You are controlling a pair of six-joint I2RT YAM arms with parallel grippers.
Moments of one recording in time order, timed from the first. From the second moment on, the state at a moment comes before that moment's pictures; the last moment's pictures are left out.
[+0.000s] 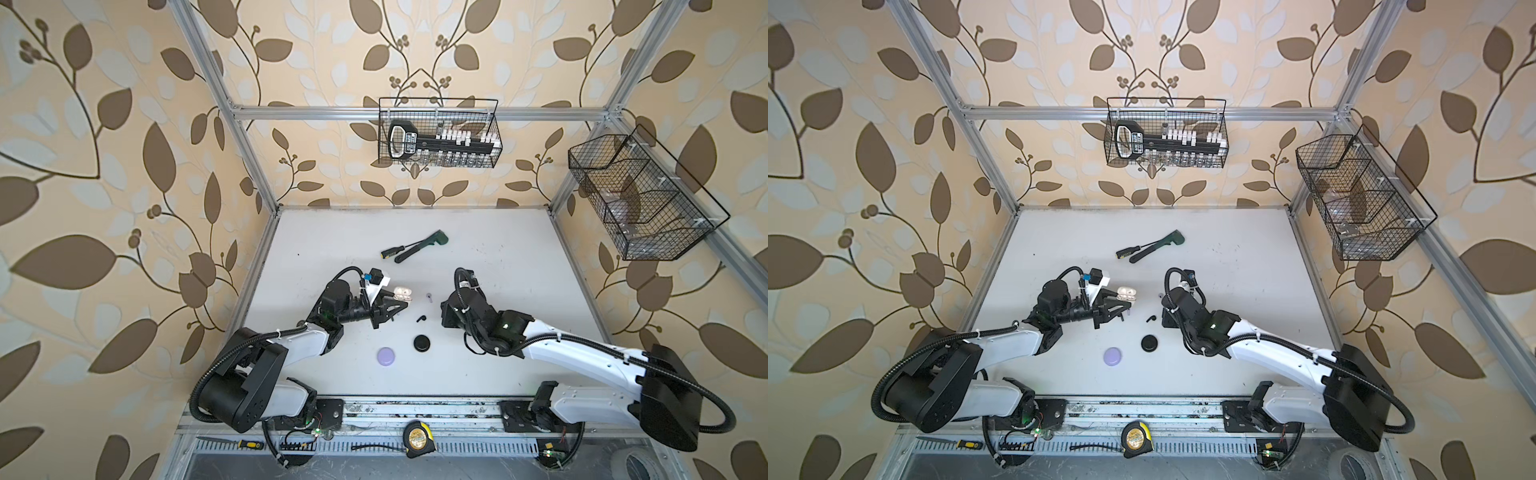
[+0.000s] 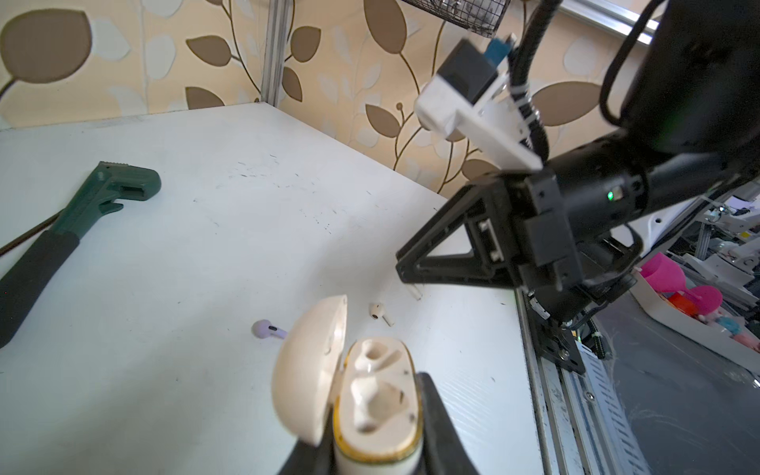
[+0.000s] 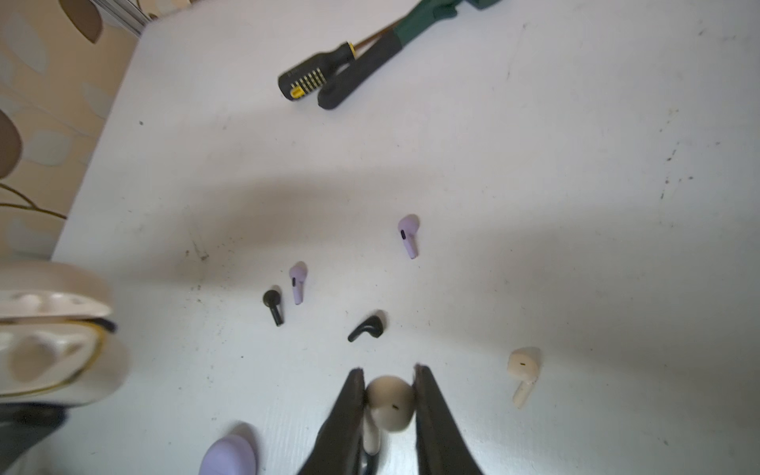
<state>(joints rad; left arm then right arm) -0.42 1.35 0.37 0.79 0.86 -0.17 0.88 1.20 0.73 -0.30 0.39 0.81</state>
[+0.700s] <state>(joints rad) -0.54 1.62 0.48 1.08 0.87 -0.28 1.05 1.07 0.77 -0.30 0.68 0.83</state>
